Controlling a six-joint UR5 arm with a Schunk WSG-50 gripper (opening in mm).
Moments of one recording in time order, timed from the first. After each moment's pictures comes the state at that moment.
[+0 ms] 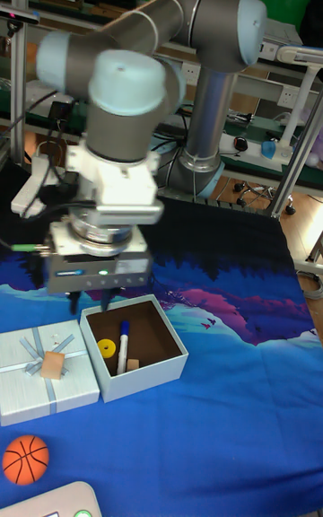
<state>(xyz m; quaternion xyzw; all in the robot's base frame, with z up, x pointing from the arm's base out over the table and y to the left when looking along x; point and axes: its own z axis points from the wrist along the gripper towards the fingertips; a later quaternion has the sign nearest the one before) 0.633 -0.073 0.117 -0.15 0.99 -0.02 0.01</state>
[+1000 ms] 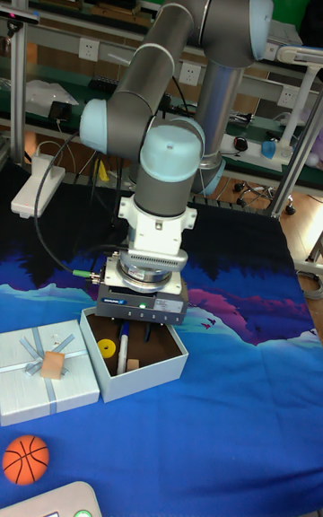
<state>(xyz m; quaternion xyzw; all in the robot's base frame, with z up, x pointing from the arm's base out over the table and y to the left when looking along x) 0.599 -0.010 0.030 -0.01 1.00 0.00 0.02</state>
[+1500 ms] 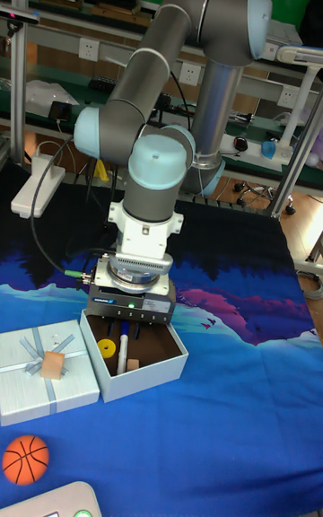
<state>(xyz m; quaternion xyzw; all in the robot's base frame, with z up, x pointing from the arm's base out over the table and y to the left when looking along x) 0.579 -0.024 0.006 0.00 1.00 0.00 0.01</state>
